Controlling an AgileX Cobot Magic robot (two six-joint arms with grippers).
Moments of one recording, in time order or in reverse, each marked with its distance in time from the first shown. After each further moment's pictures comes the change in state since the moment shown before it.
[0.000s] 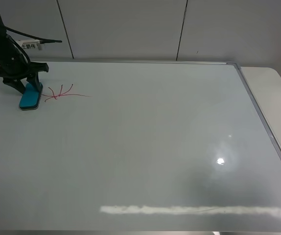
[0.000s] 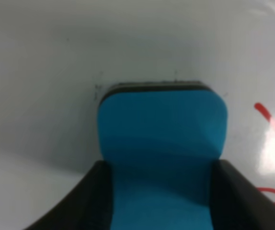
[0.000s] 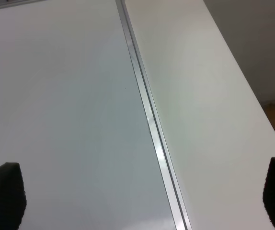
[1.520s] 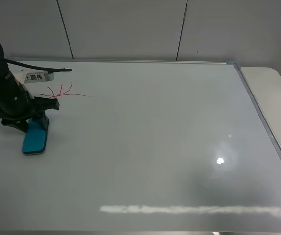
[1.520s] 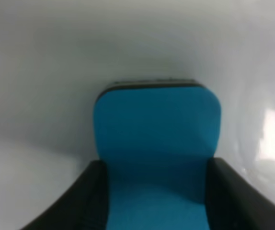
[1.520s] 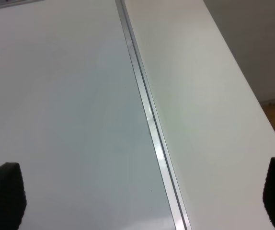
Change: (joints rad) left arm -0.245 -0.478 0.770 0.077 -0.295 -0.321; right arm 0.000 0.000 0.000 0.000 0.000 0.000
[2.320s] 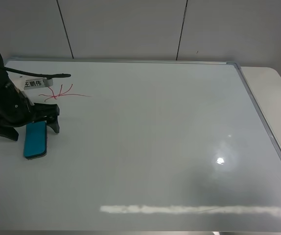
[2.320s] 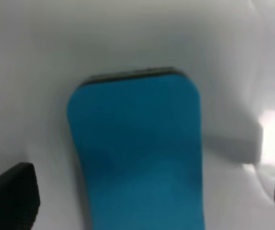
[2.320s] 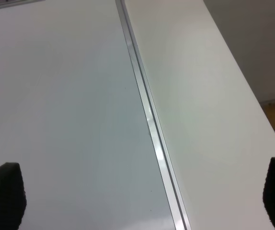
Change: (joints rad) left arm 0.000 -0.001 0.067 -0.013 -0.083 -0.024; right arm 0.000 0.000 0.000 0.000 0.000 0.000
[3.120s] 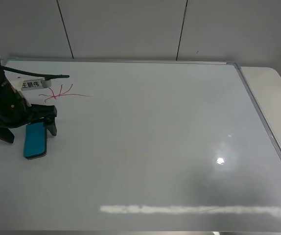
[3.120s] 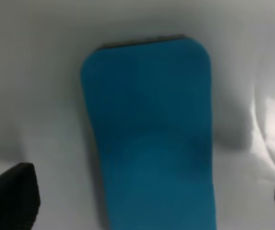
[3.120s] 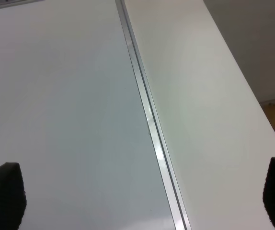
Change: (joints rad) left arm 0.000 -0.018 0.000 0.000 0.059 0.001; right arm 0.000 0.000 0.000 0.000 0.000 0.000
